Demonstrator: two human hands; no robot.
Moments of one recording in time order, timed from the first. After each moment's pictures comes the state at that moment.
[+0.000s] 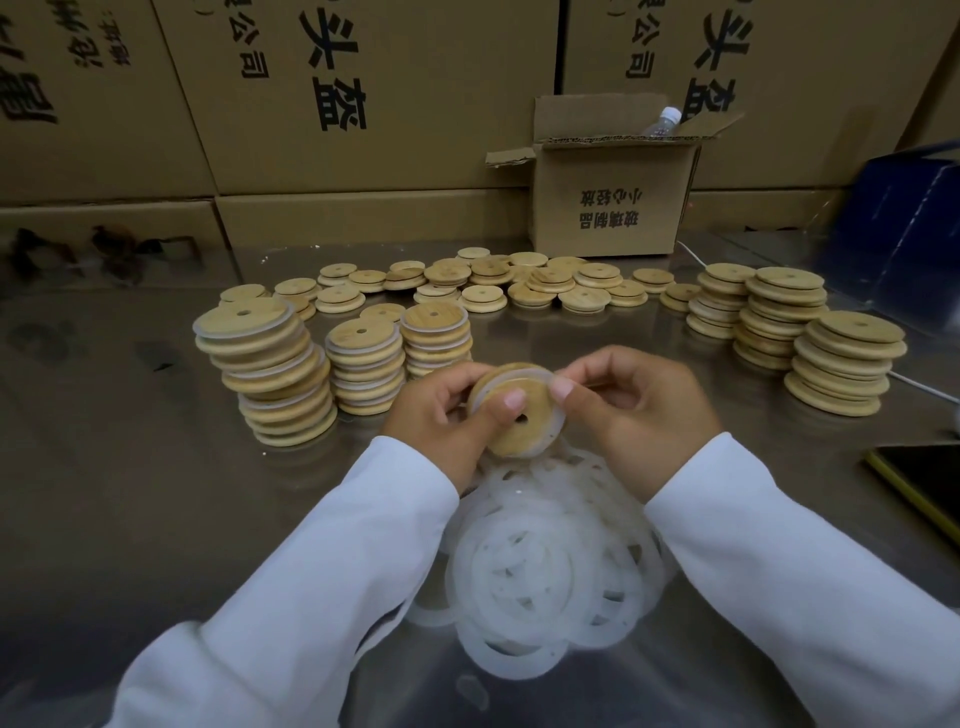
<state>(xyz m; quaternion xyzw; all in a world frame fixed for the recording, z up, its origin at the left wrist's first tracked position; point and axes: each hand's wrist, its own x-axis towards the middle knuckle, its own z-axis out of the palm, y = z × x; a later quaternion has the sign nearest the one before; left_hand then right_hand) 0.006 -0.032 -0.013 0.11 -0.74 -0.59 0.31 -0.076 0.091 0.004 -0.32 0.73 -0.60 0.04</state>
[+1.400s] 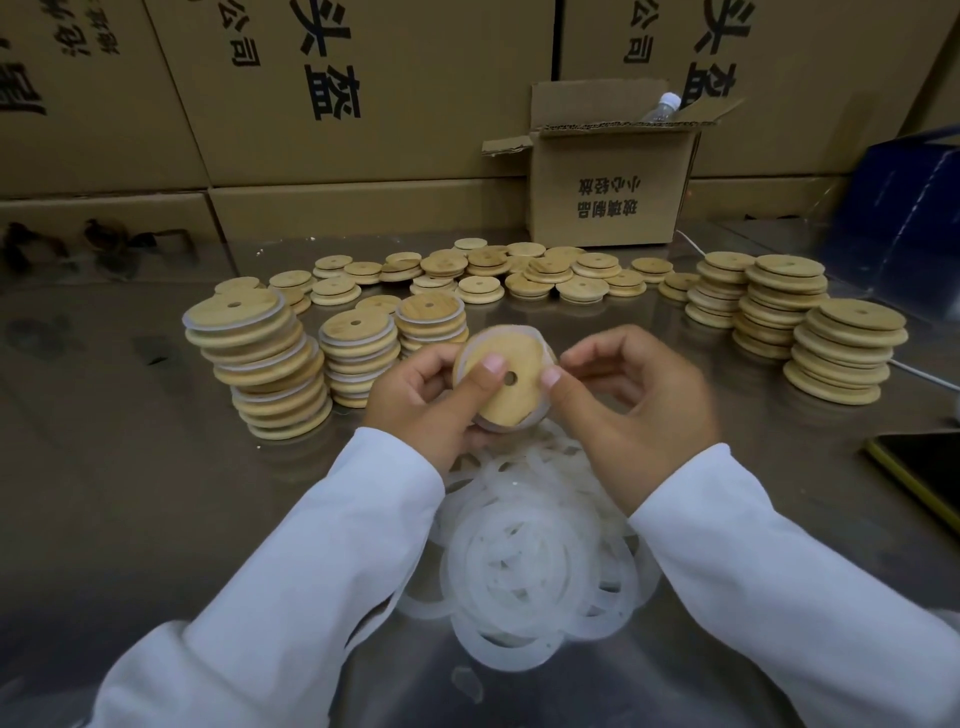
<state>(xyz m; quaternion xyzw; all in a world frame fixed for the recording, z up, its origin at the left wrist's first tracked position) 0.003 -0.032 -0.014 0.14 -0.62 -0.71 0.31 -0.069 0.091 -0.005 -0.32 0.72 -0.61 -0.06</state>
